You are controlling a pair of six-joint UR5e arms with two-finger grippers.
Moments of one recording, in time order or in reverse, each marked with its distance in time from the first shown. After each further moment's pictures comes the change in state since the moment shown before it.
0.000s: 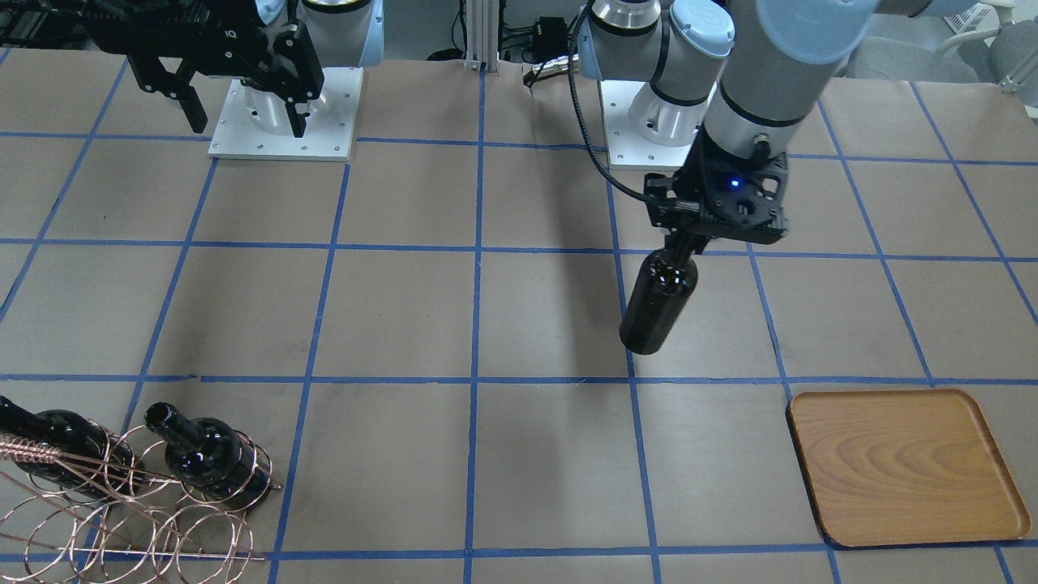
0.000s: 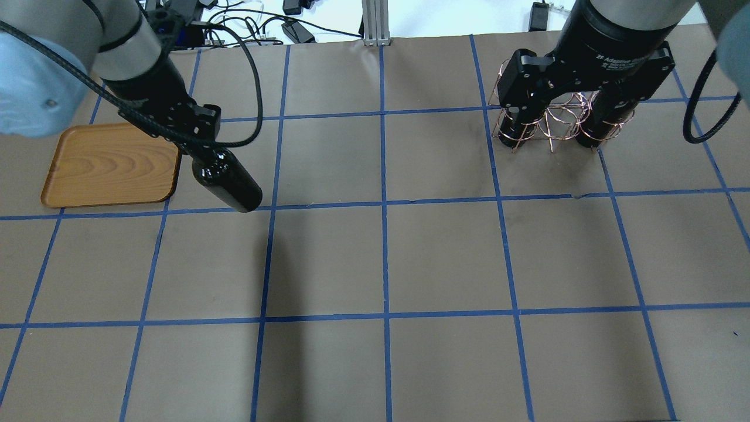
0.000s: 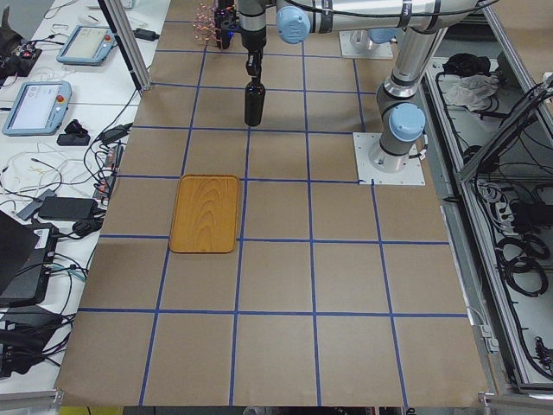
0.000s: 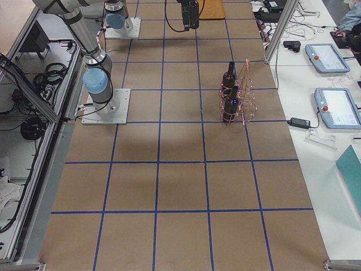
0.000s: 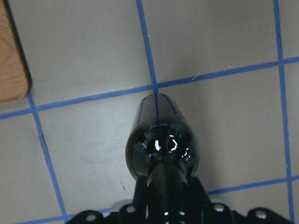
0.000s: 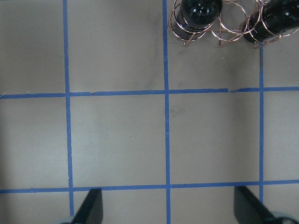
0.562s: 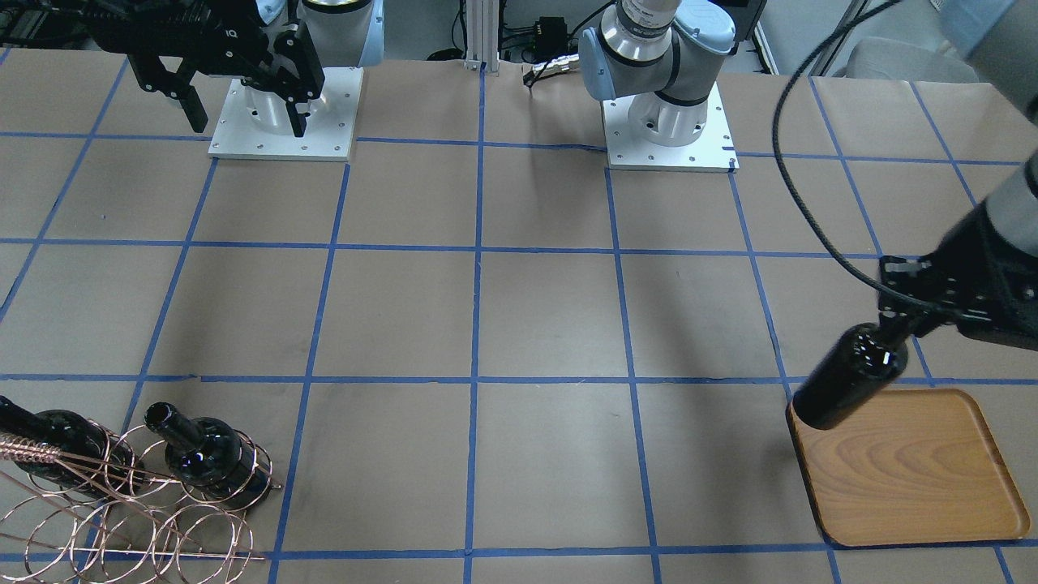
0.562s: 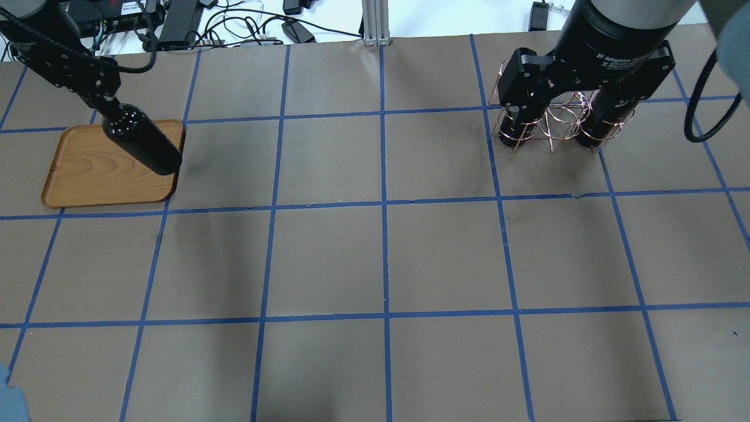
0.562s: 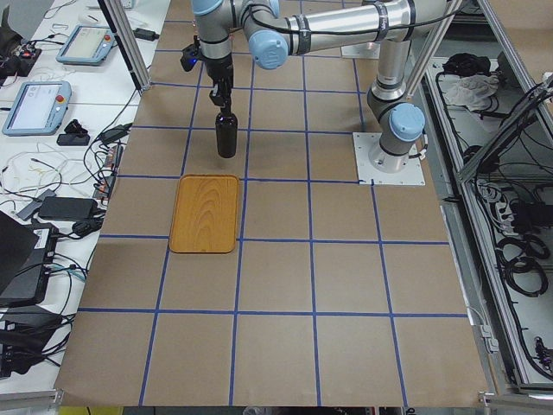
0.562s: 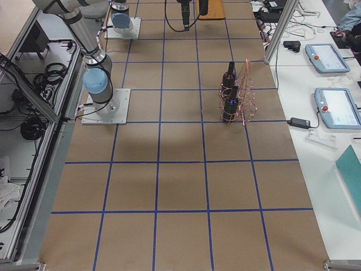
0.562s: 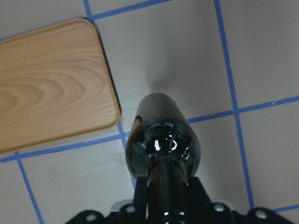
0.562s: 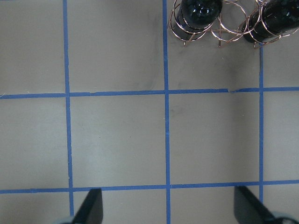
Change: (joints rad) left arm 0.244 -0.195 0.233 -0.009 0.063 0.296; right arm 0.000 0.000 0.000 0.000 0.000 0.000
